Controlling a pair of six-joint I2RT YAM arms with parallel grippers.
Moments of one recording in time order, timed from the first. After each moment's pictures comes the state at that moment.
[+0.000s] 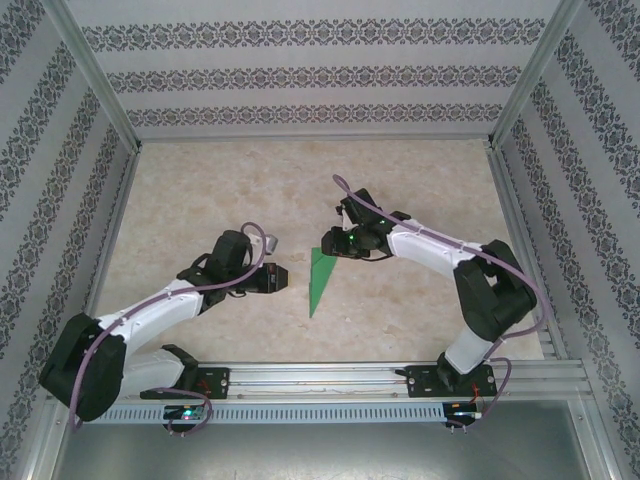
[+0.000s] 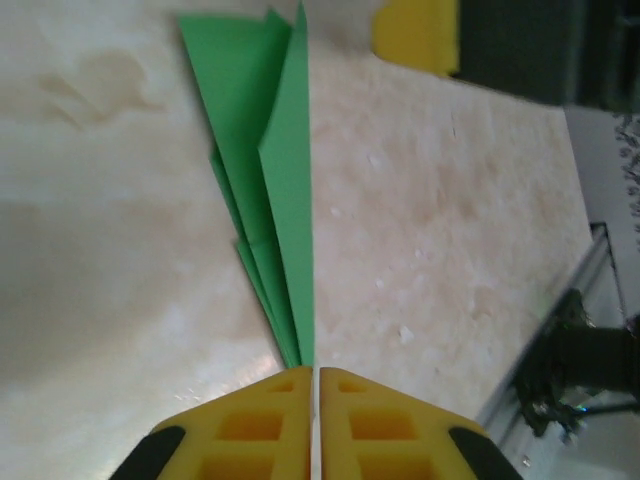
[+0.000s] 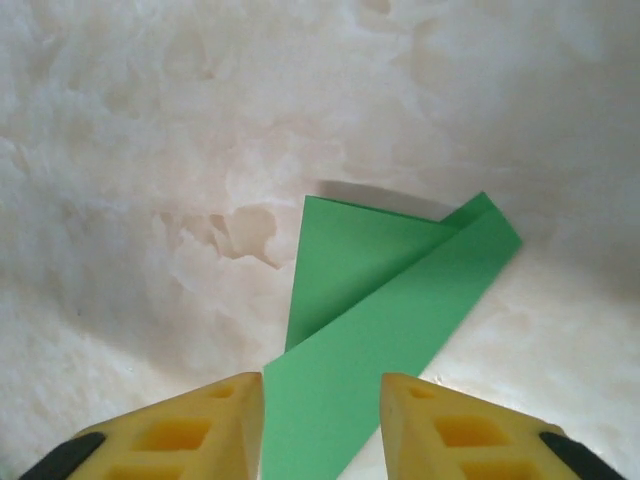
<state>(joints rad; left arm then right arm) -0.49 1.17 0.54 -0.11 0.48 -0.55 0.60 1.66 1.07 -0.44 -0.26 0.62</state>
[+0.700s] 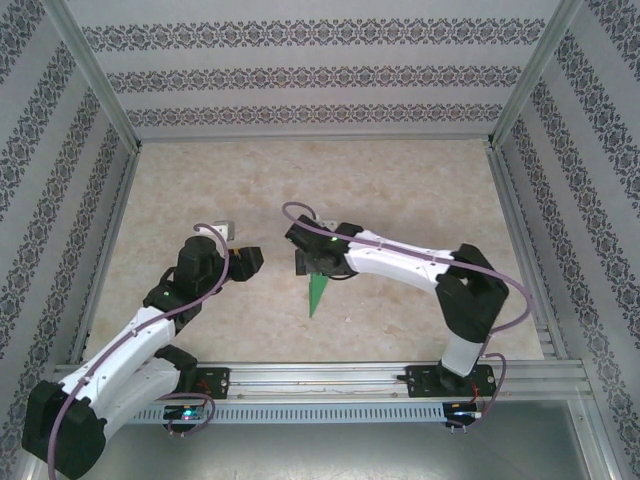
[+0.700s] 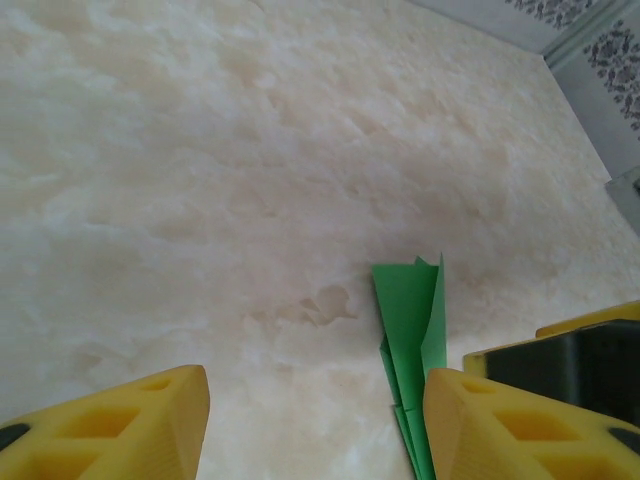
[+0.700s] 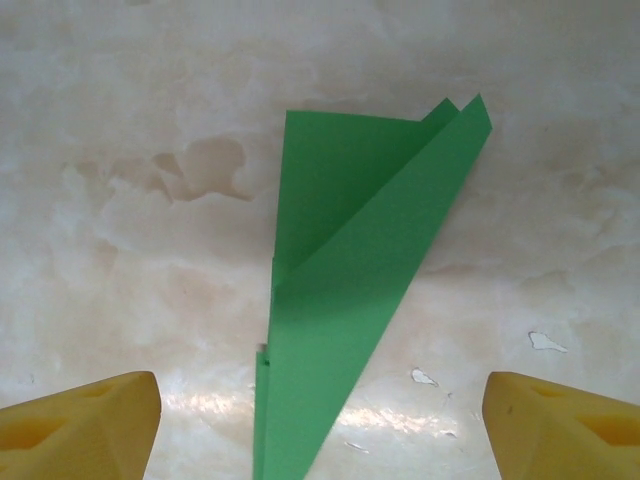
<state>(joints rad) -0.38 0.82 0.47 -0.16 0.10 -0.50 0.94 1.81 1.35 -0.82 0.27 0.89</state>
